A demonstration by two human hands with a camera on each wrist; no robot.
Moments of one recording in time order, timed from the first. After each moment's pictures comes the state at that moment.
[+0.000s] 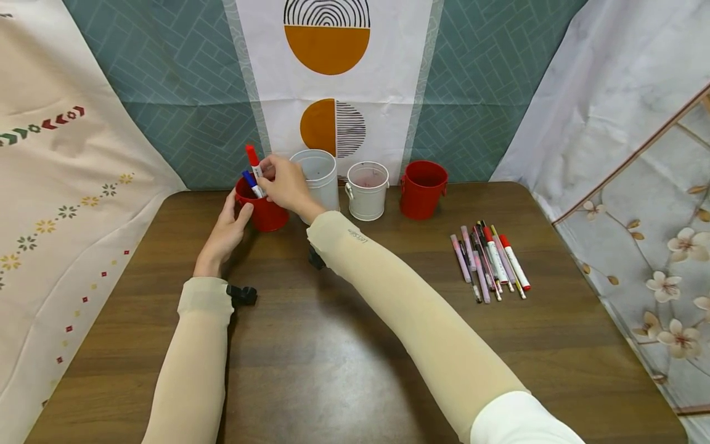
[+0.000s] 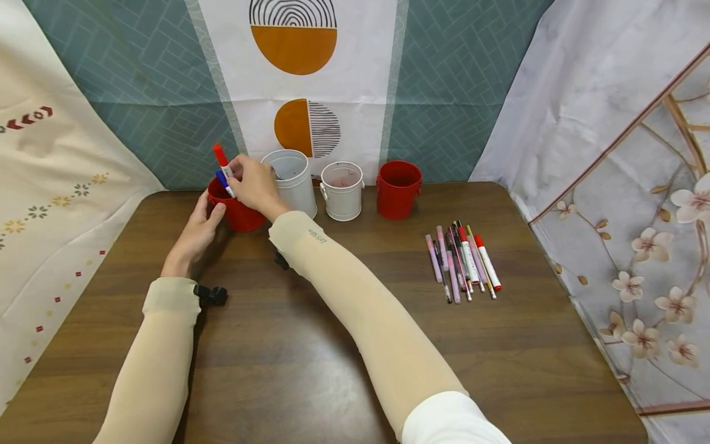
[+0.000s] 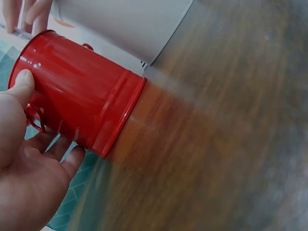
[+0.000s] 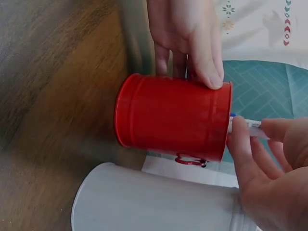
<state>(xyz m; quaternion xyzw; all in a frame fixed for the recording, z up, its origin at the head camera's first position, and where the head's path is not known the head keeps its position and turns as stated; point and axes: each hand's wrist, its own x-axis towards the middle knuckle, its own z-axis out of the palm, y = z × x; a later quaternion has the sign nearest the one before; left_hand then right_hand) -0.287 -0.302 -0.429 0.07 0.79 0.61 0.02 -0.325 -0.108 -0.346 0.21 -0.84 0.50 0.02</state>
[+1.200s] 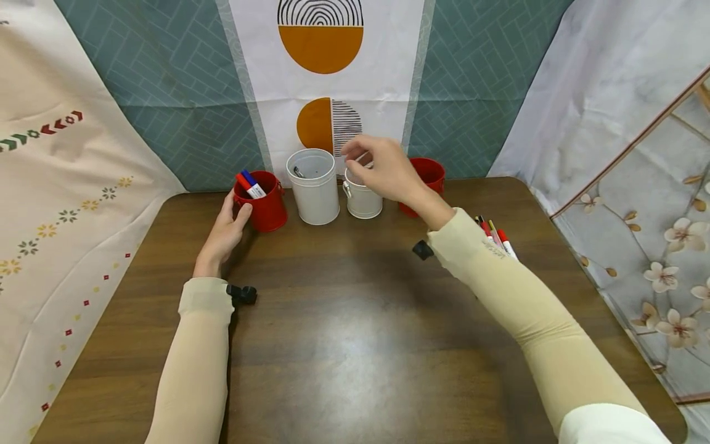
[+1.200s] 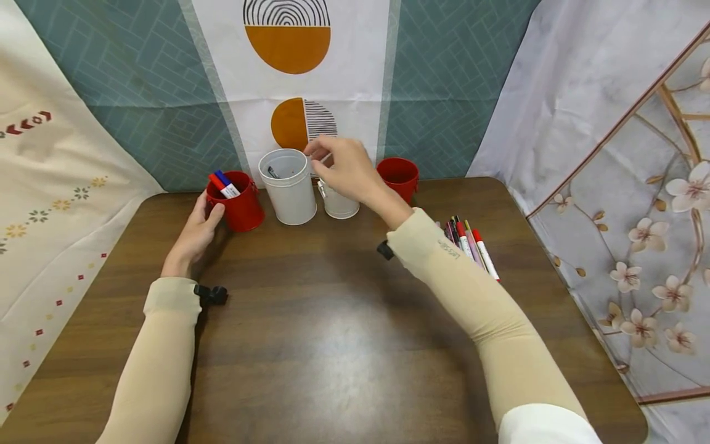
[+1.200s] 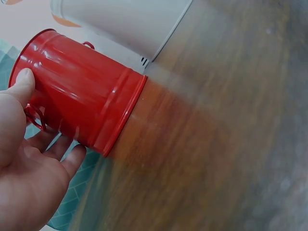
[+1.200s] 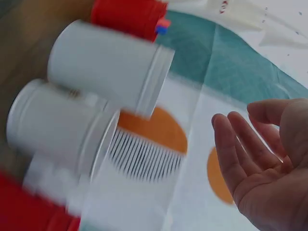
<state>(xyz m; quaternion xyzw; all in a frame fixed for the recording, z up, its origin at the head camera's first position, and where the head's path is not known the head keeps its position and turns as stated) -0.284 -0.301 -0.427 0.07 0.79 0.61 0.02 -0.285 0.081 -0.288 0.32 -0.86 0.37 0.14</state>
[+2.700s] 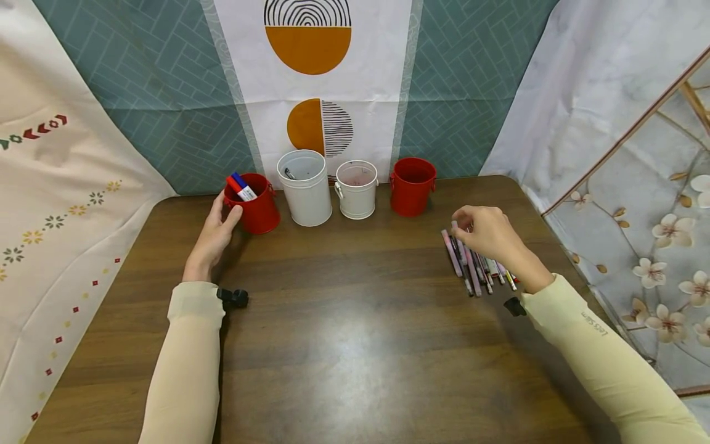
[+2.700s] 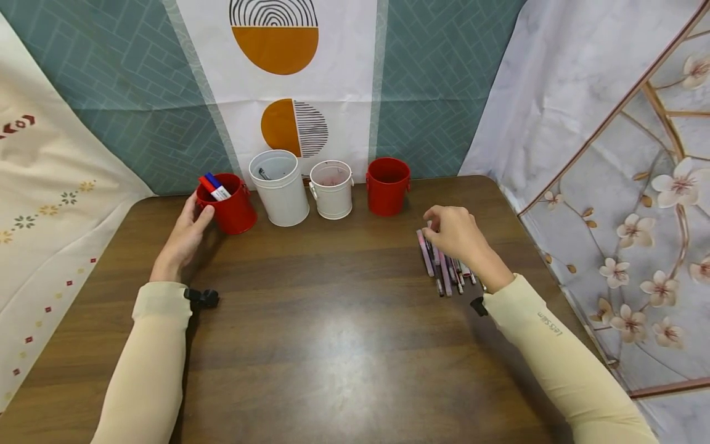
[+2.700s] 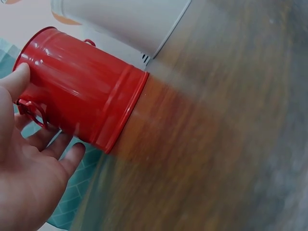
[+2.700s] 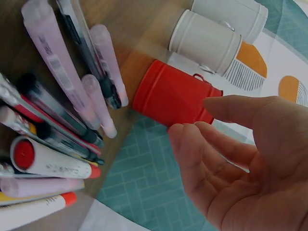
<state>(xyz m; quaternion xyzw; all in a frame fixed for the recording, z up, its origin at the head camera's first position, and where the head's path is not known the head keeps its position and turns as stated) -0.295 -0.308 -0.439 0.06 0.78 0.62 0.01 -0.215 0.270 -0.378 0.14 -0.97 0.21 0.06</state>
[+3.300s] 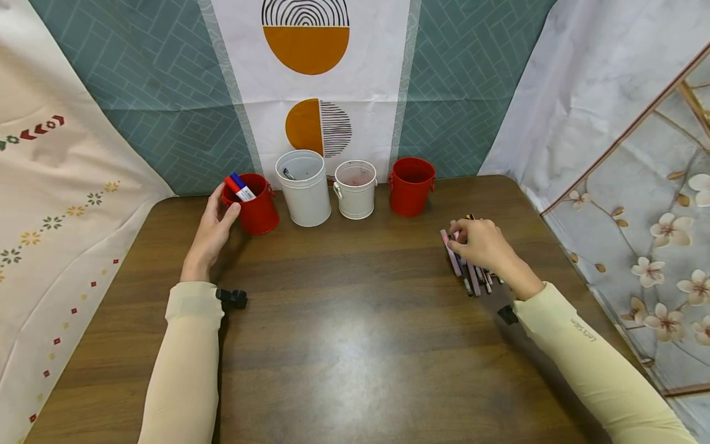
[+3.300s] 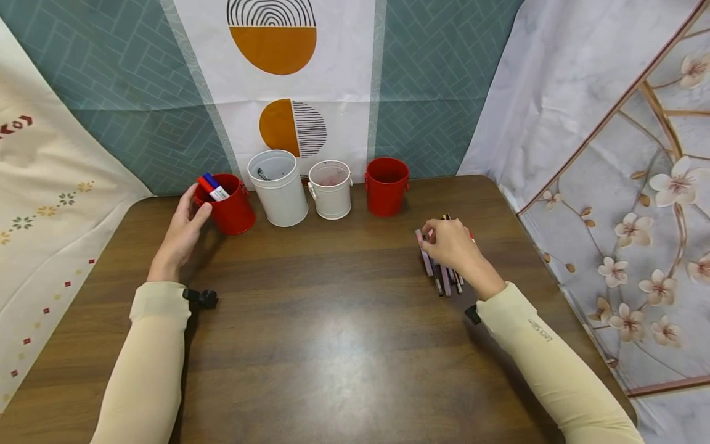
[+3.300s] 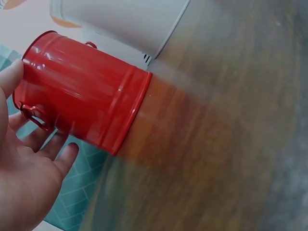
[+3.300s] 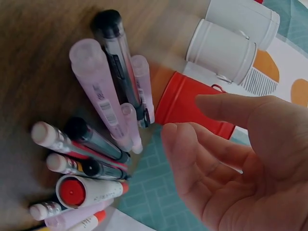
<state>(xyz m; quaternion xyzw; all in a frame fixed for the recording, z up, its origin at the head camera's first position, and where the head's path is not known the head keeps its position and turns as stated) -0.280 -0.298 -0.417 0.07 0.79 0.61 -0.01 -0.209 0.269 -0.403 0.11 -0.97 0.21 0.01</state>
